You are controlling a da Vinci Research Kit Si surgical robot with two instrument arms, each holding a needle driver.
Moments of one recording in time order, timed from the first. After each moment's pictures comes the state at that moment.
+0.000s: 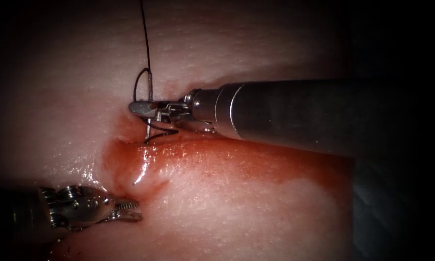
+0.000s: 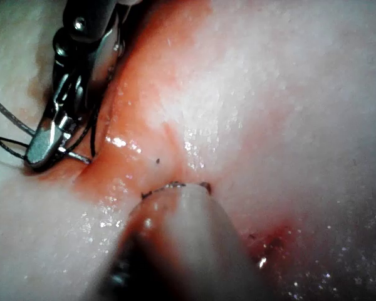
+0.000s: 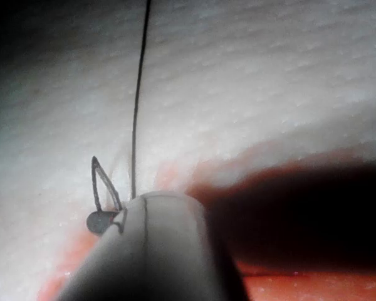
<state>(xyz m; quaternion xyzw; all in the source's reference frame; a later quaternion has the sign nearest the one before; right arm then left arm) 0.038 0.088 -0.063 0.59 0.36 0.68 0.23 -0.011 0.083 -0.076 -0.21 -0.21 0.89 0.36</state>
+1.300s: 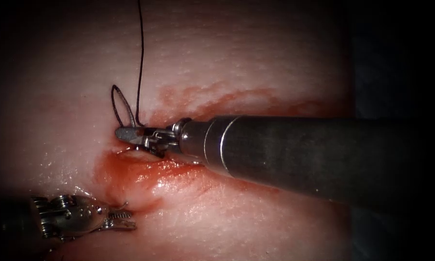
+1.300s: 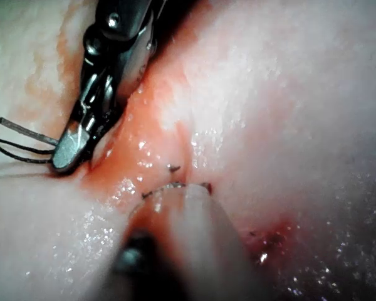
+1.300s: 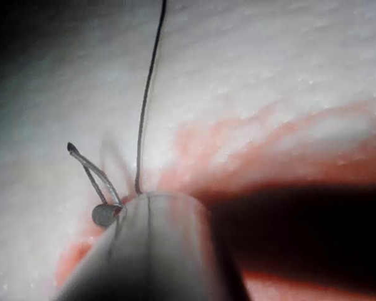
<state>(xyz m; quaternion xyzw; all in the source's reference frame) 0.039 0.080 -0.068 0.60 0.34 0.68 0.25 -0.010 0.084 -0.076 -0.21 -0.21 0.89 0.36</state>
